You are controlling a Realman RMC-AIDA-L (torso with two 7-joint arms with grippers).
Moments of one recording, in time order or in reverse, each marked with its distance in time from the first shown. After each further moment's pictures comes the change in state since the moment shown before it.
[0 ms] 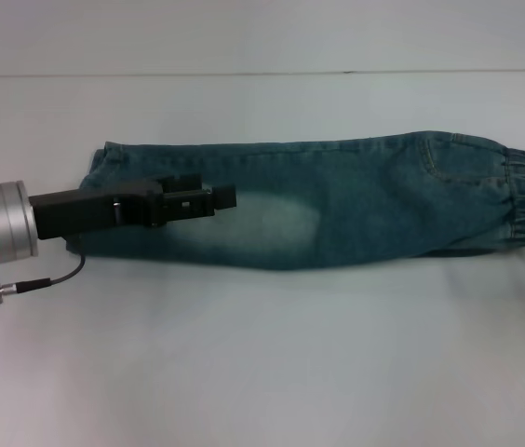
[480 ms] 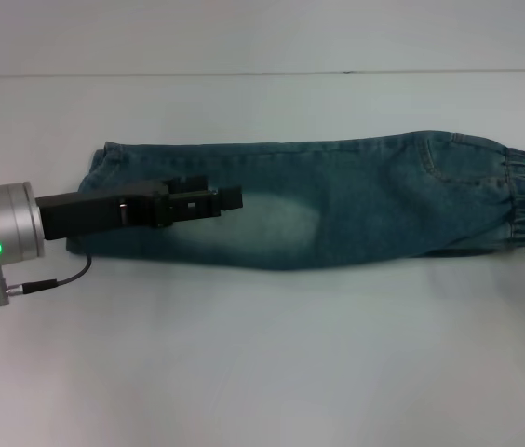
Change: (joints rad) left arm -0.007 -0.004 0.000 -0.012 0.002 -0.003 -0.008; right arm 0.034 -0.001 0.005 0.001 -0.038 -0.030 0.011
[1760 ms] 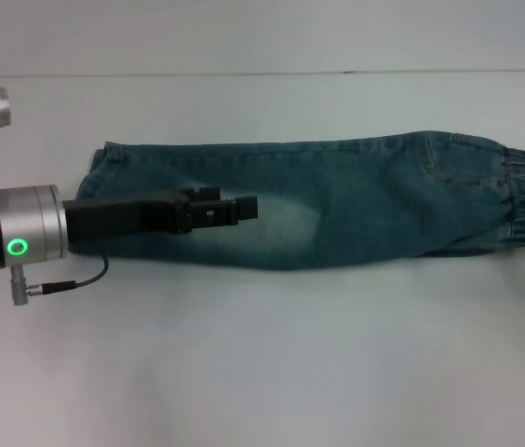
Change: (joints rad) left arm -0.012 -0.013 0.082 0.000 0.004 -0.079 -0.055; right arm 0.002 -0.029 0.071 -0.010 0.007 -0.107 0.264
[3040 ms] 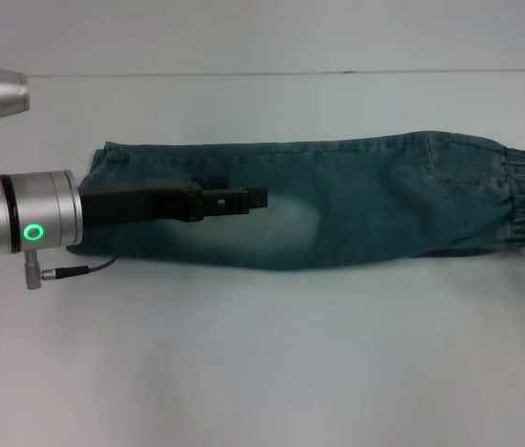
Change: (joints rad) left arm -0.027 -0.006 0.025 0.004 -0.006 -0.047 0.004; right arm 0.055 0.001 0.006 0.066 -0.084 0.139 0.015
